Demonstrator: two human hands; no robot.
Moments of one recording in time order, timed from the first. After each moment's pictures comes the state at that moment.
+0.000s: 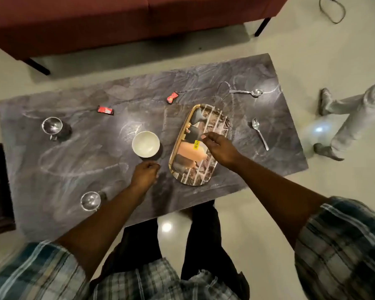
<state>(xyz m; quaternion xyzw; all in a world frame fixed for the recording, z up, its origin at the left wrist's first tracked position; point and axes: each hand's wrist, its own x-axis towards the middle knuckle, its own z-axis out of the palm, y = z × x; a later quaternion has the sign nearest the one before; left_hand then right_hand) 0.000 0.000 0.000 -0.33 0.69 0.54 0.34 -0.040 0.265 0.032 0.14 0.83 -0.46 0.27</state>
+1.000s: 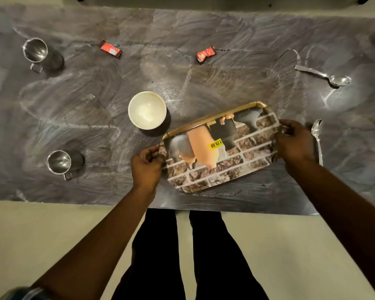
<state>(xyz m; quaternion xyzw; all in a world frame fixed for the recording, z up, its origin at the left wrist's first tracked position) 0.045 0.065 -0.112 -0.48 0.63 0.61 0.08 -0.075 0.409 -0.121 0.29 0.84 -0.43 0.14</state>
